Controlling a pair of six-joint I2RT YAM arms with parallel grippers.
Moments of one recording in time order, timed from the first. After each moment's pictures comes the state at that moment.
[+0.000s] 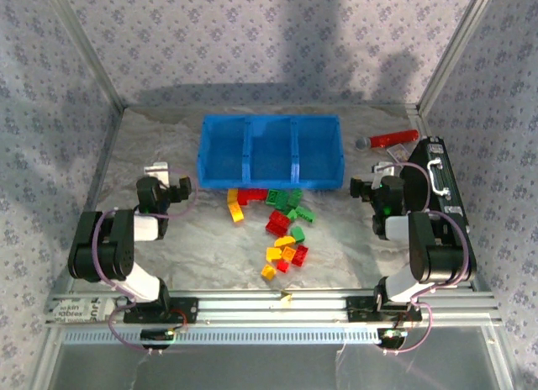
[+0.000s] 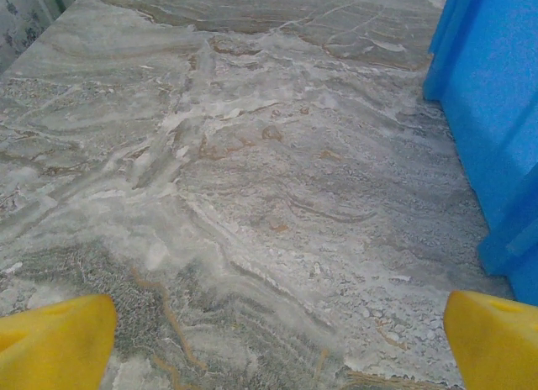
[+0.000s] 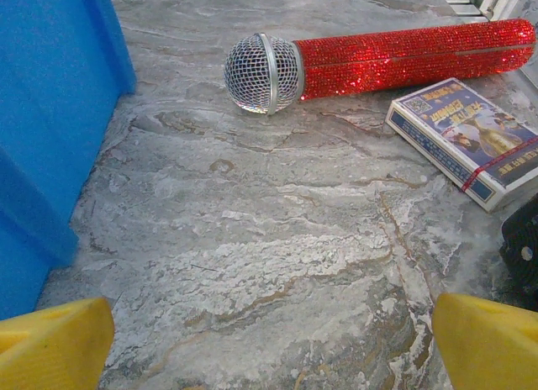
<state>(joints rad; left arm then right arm) 0.03 1.55 0.39 0.75 -0.01 -0.03 -0.03 1.52 0.38 0.70 0.04 -0.02</state>
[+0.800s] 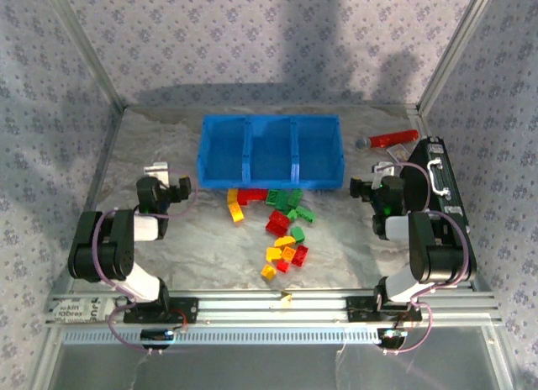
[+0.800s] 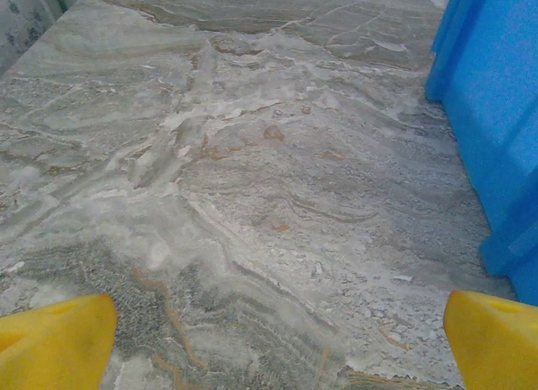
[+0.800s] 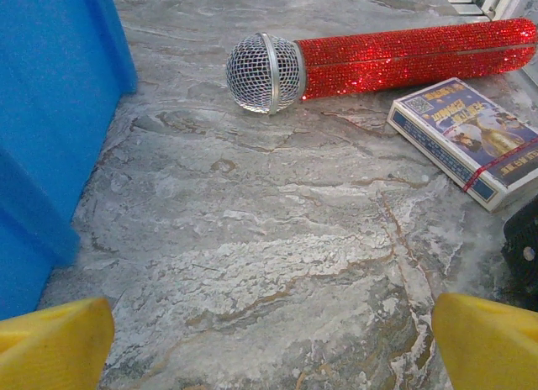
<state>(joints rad) 0.02 1.54 0.39 0.74 -0.03 -0.03 -0.03 1.52 0.39 0.70 0.03 -0.02</state>
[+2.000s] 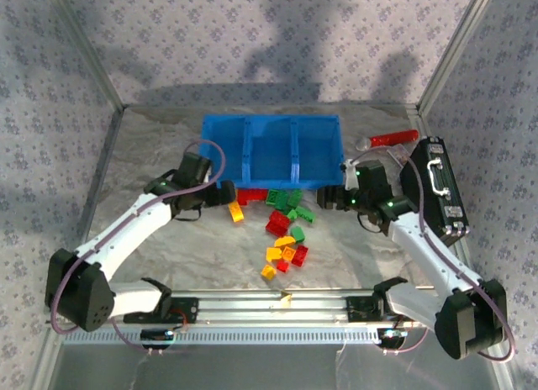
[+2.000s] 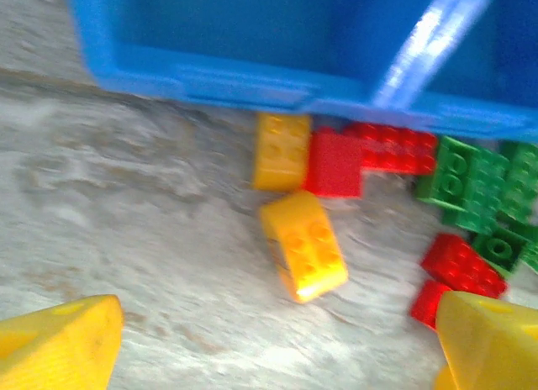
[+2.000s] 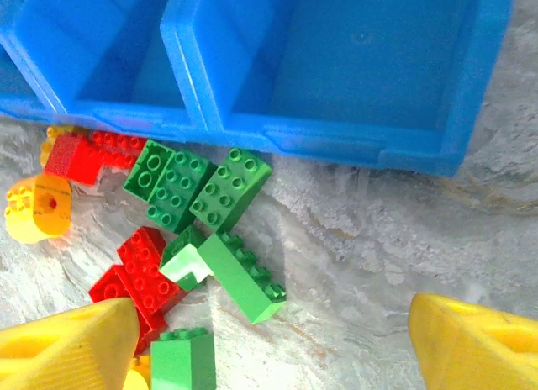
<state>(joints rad) -0.52 1.25 0.96 -0.69 -0.02 -0.61 0.34 1.08 0.76 -0.47 -0.18 0.25</state>
